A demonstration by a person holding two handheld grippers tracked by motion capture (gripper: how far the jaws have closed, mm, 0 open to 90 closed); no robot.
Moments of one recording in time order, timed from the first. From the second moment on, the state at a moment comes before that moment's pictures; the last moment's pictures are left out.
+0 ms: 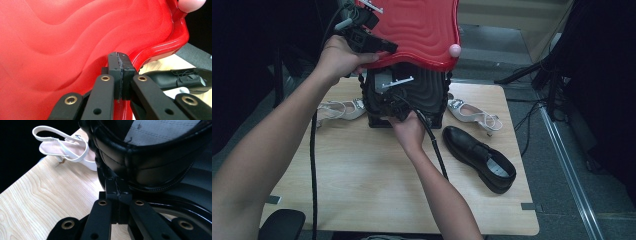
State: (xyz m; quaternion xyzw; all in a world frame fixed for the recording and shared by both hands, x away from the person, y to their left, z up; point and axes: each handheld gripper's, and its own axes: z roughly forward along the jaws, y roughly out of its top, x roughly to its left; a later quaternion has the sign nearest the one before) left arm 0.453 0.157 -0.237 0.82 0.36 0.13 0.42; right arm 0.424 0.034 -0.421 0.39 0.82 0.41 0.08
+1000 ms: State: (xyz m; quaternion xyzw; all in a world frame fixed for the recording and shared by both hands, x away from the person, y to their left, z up) left arm 0.395 0.170 -0.243 0.83 0.34 0.08 0.44; right arm 0.353 -0.055 -0.419 0.31 0.83 0.47 0.02
